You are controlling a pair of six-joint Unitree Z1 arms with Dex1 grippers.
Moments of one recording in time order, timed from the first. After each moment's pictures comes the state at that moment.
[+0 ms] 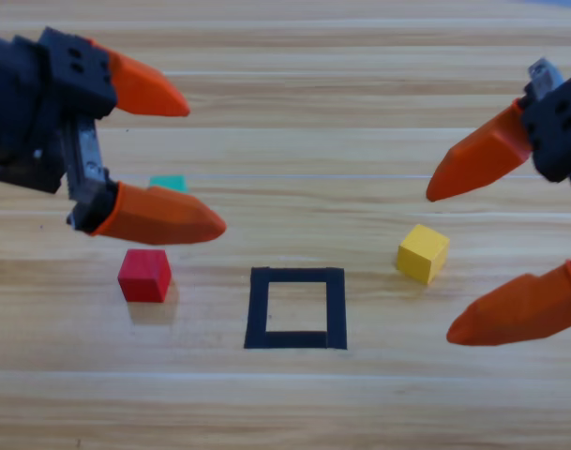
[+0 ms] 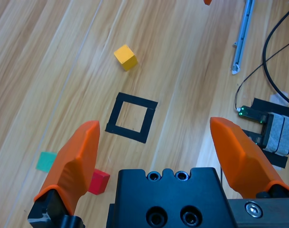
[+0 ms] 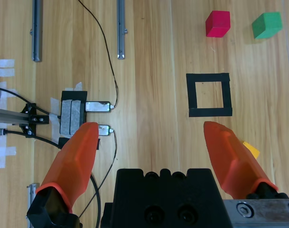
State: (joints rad) arm 0 -0.93 1.28 -1.12 0.51 -0.09 0.26; arm 1 1.03 1.52 -1.42 0.85 0.32 -0.43
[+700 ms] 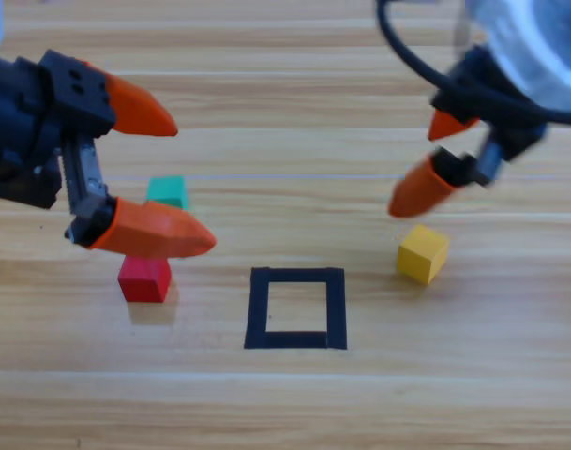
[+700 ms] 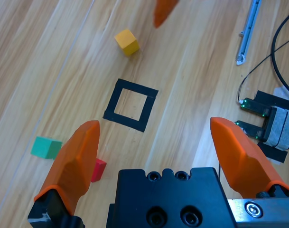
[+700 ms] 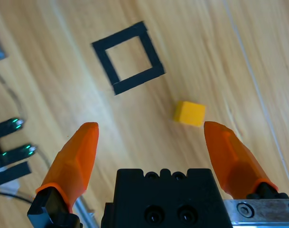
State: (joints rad) arm 0 -0.93 1.29 -1.12 0.55 -0.07 0.23; arm 1 0.86 1.79 -1.58 0.88 0.10 -0.28
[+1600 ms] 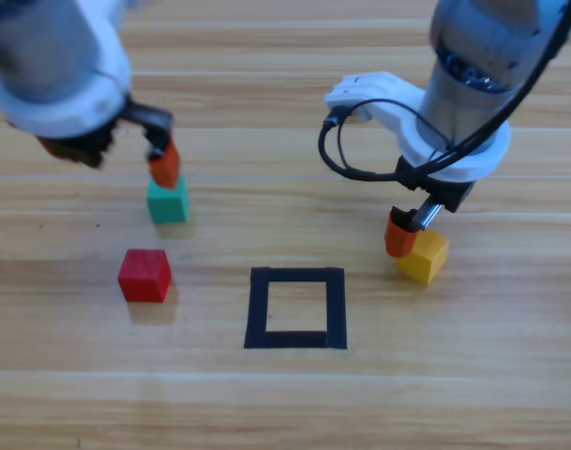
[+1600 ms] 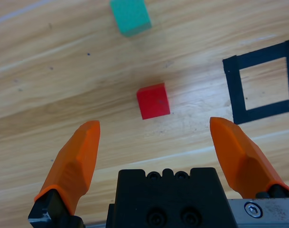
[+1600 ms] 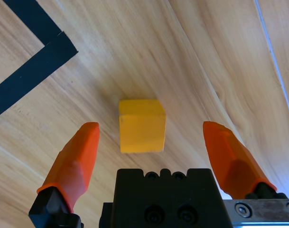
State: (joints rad) arm 0 -0.72 1.78 -1.51 1.01 0.26 -0.46; arm 1 0.76 2.23 -1.75 0.94 -0.06 -0.23
